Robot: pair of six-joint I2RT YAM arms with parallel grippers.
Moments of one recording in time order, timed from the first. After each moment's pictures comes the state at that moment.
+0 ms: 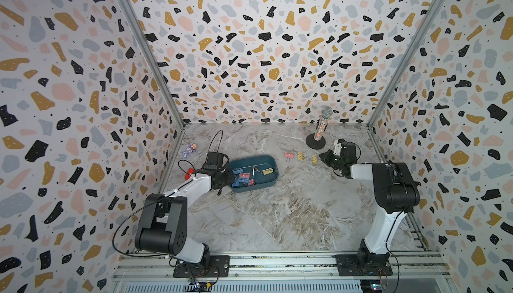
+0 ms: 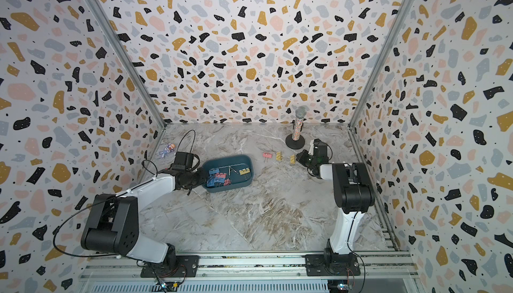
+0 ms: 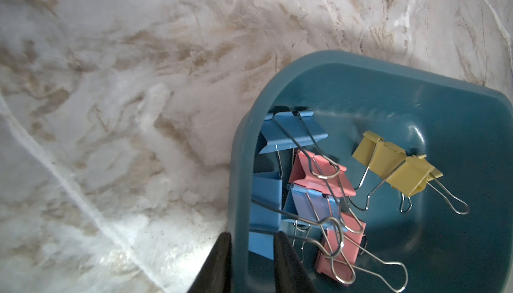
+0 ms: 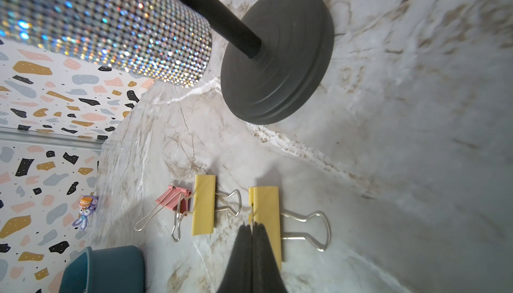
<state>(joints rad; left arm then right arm) -0.13 1.50 0.81 -0.32 0.15 -0.49 0.07 1.92 0.97 0.34 -0.40 0.66</state>
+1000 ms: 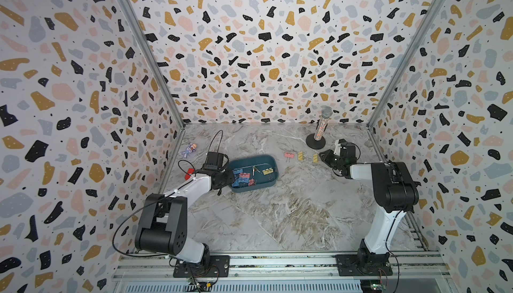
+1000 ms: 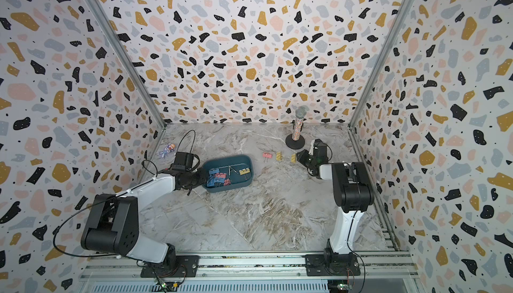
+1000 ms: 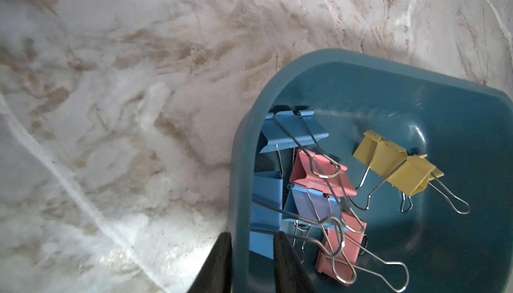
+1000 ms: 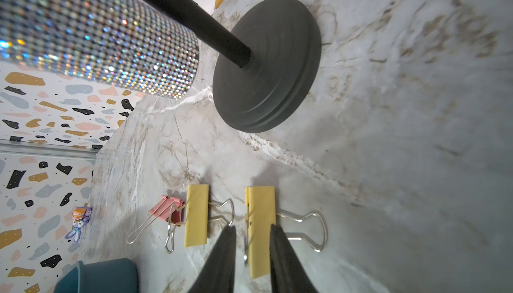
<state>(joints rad) -0.13 1.50 0.81 -0.32 0.15 -0.49 0.07 1.93 0.97 0.37 -0.37 0.68</state>
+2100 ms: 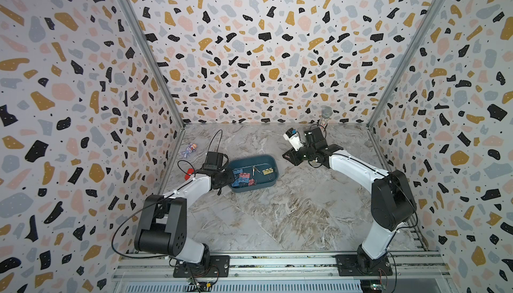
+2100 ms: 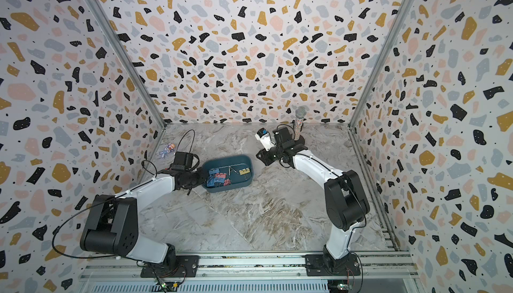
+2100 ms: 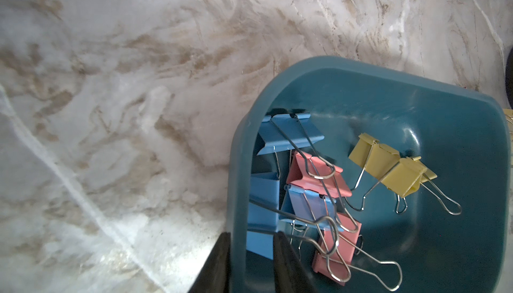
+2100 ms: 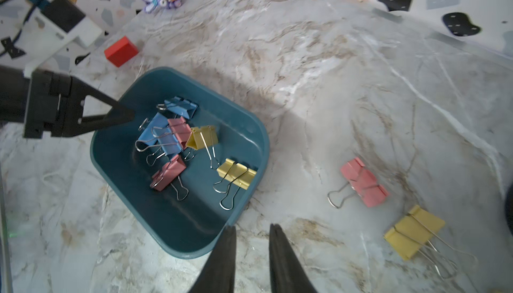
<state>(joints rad) -0.13 1.49 0.81 -0.32 0.15 -0.50 0.52 1.79 1.37 -0.34 -0.43 -0.14</state>
